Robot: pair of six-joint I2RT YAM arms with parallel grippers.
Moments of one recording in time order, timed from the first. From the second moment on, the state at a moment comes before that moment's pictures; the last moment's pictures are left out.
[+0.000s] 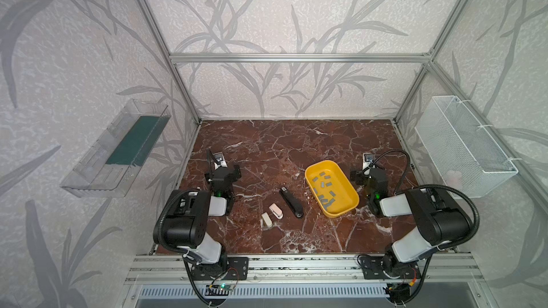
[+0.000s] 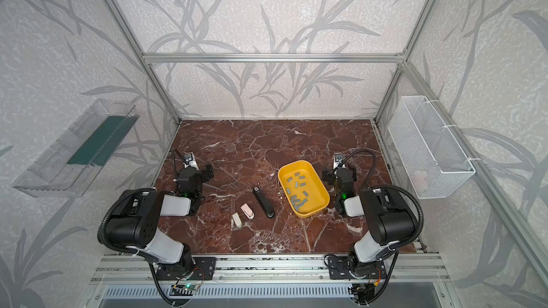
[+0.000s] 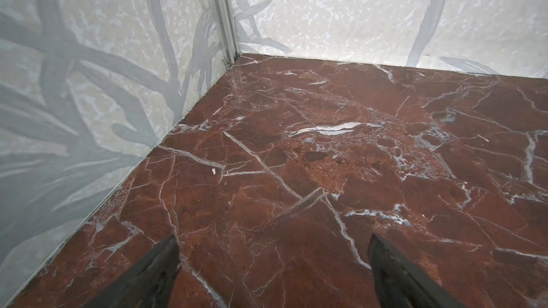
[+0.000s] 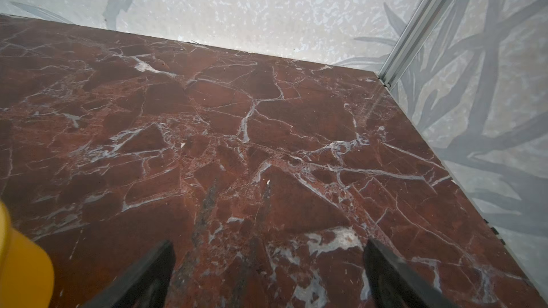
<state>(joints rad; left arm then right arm) -0.02 1.58 0.35 0.89 -0.38 -0.05 0.16 1.61 0.34 0.94 0.25 -0.08</state>
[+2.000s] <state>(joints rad) -0.02 1.12 1.08 0.03 0.33 -0.57 0.54 0.86 0.57 0.02 0.01 0.30</state>
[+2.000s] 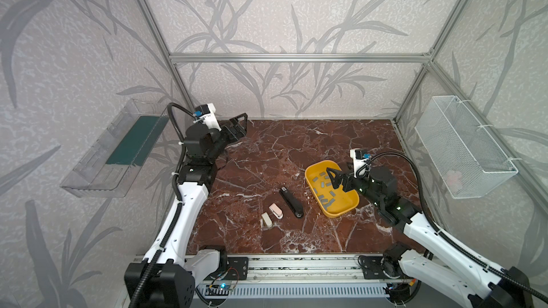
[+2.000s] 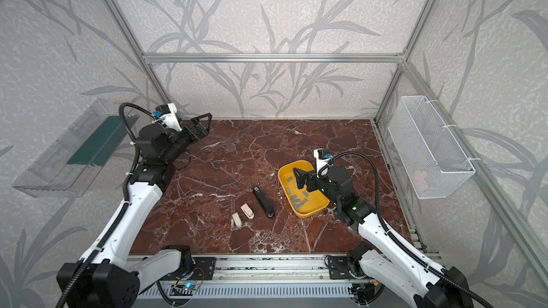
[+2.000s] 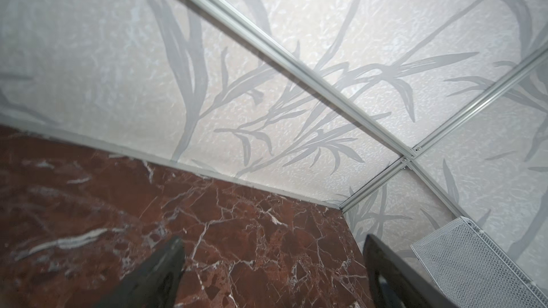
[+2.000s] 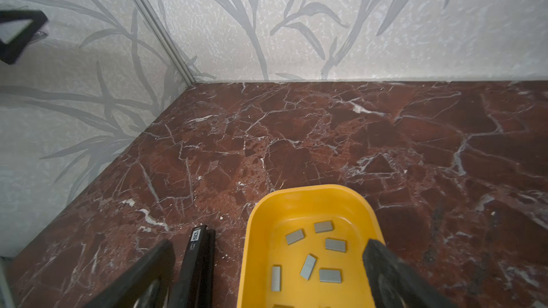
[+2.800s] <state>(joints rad) -0.33 1.41 1.04 -0.59 0.74 1.19 0.48 0.59 0.19 0.13 0.50 0.31</state>
